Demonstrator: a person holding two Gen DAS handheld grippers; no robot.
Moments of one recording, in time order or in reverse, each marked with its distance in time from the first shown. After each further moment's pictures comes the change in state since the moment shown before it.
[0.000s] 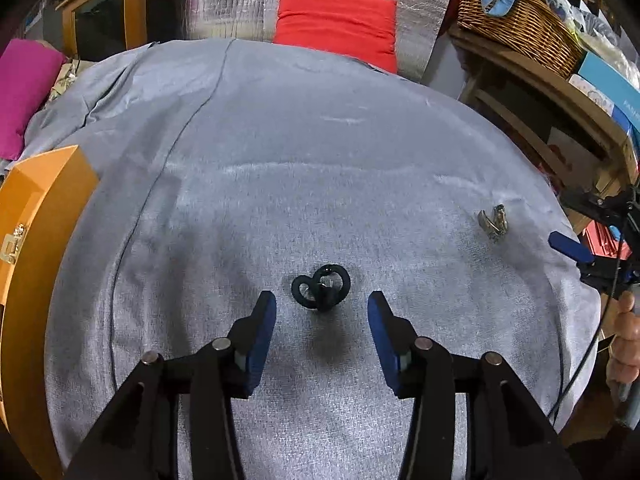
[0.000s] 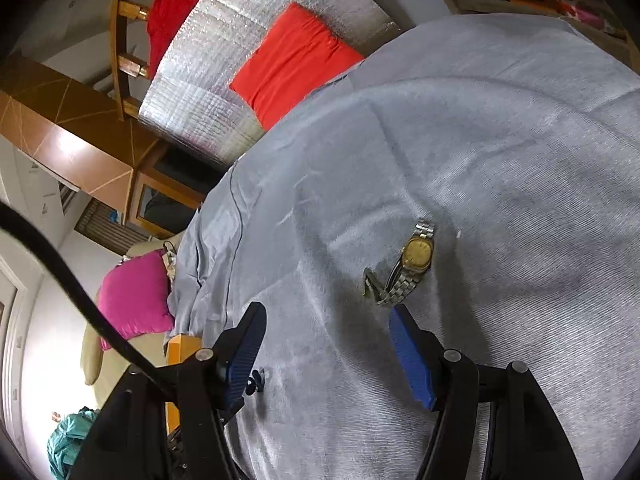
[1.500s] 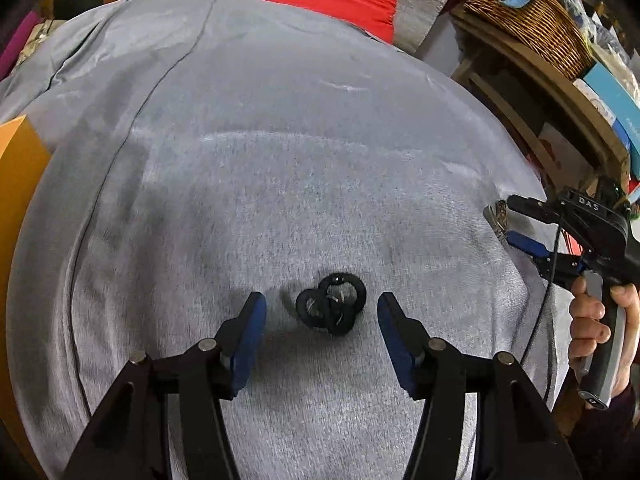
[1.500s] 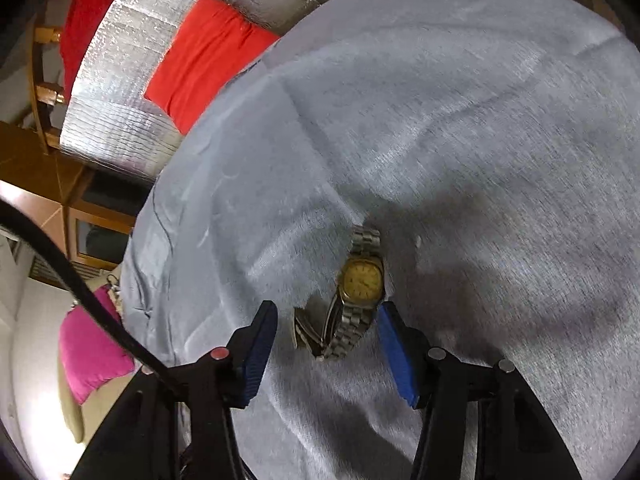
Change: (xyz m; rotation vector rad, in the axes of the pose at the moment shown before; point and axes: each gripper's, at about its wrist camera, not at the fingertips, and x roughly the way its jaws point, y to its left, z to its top) left arm 0.043 0.021 0.024 -0.038 0.143 -0.132; right arm 0.062 -0.031 0.023 0.185 0.036 -0.213
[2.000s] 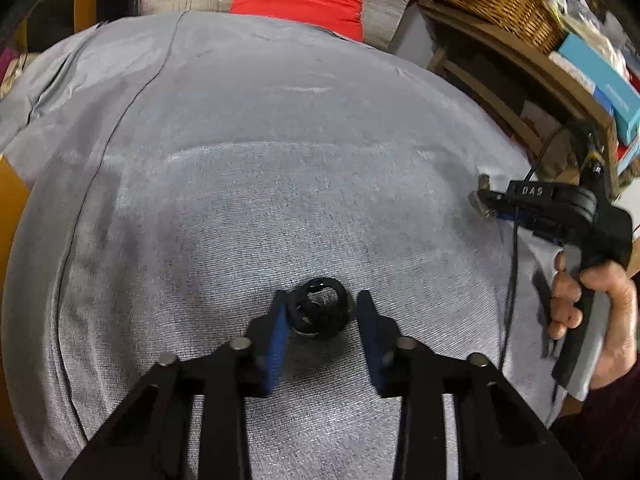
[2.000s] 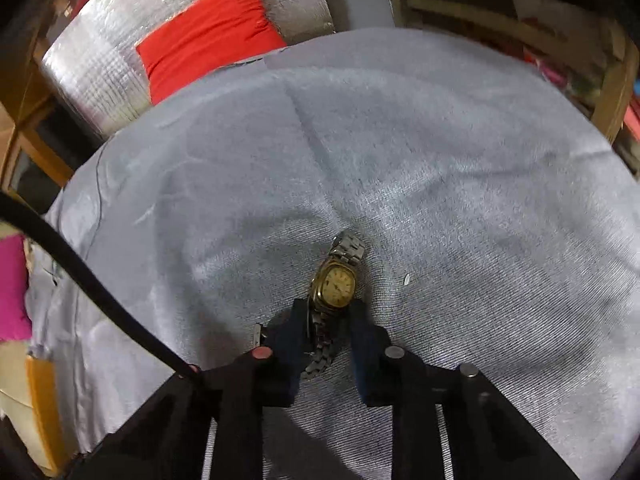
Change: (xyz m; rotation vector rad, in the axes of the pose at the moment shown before) left arm 0.007 -0.017 -0.004 0.120 -0.030 0.001; right arm 0.018 0.039 -0.014 -0.274 -0.133 -0.341
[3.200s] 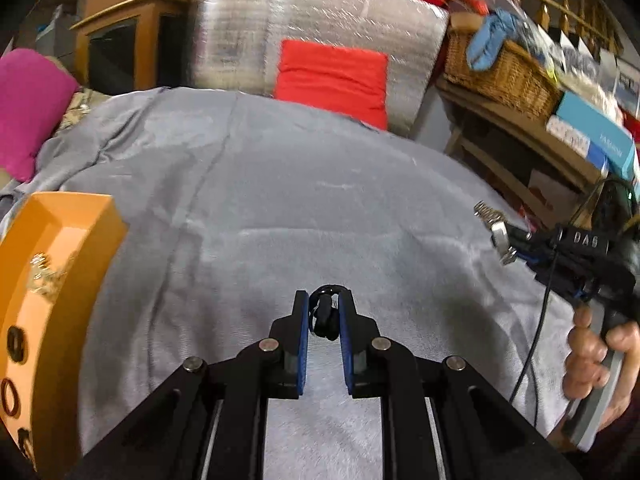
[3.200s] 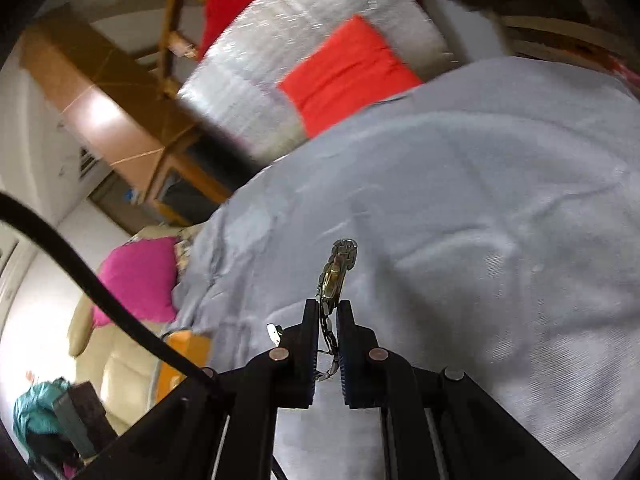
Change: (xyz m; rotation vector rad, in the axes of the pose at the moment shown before) left arm -0.104 0.007 -0.027 -0.085 -0.308 0.097; right arm -0.094 0.025 -0.036 -0.049 -0.115 0.594
